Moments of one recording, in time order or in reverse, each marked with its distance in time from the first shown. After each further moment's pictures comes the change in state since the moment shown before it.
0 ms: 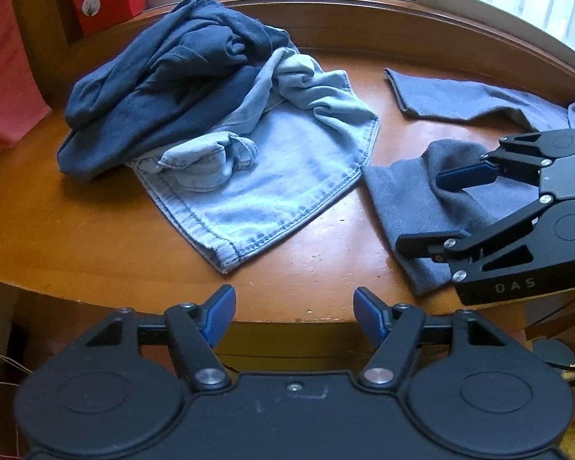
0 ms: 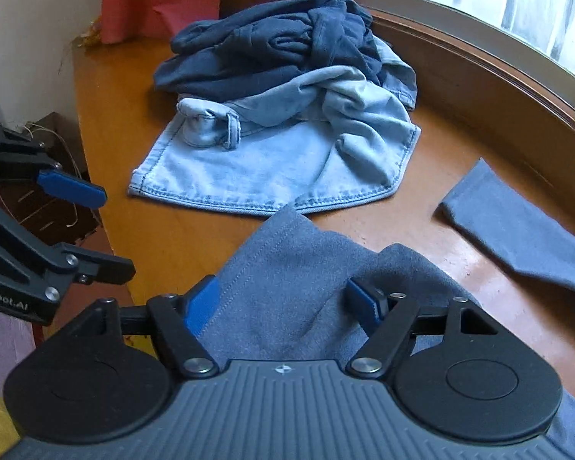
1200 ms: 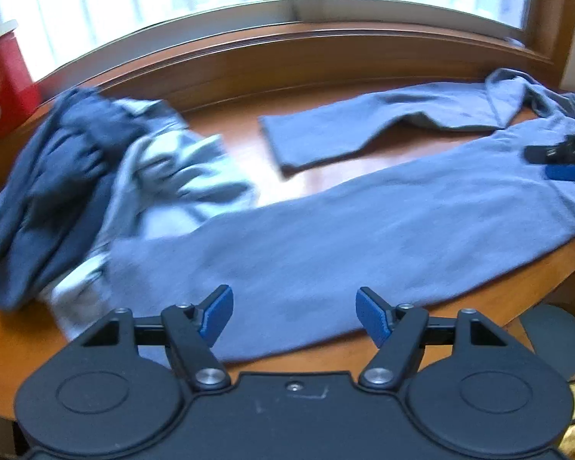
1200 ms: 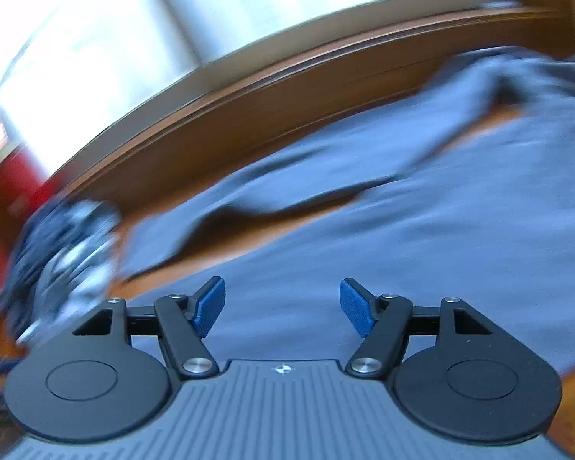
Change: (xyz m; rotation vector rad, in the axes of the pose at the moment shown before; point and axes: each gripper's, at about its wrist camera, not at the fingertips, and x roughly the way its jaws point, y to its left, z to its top) left arm 0.012 -0.096 0.056 0.261 -0.089 -0.142; right arm -0.162 -0.176 -0.162 0.970 -0.326 -0.437
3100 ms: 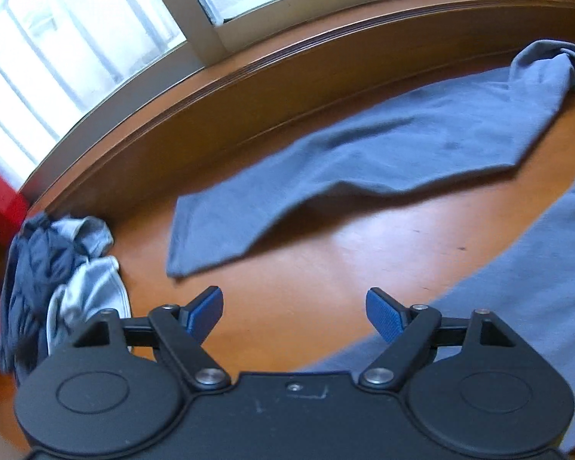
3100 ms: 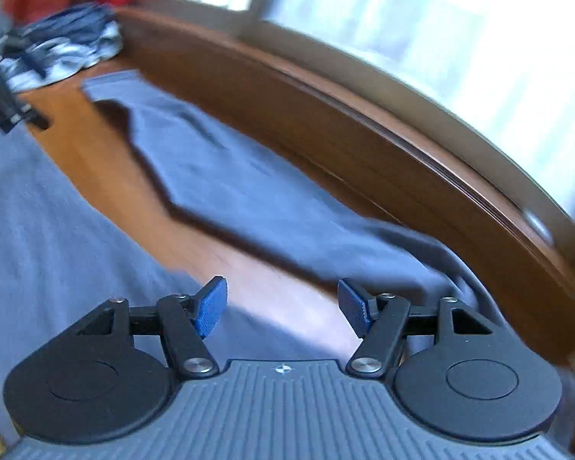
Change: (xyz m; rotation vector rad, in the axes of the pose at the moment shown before) left arm 0.113 -0.168 0.140 0.149 0.073 0.264; right arm 0.062 -0.147 0.142 -1.028 0.105 0.150
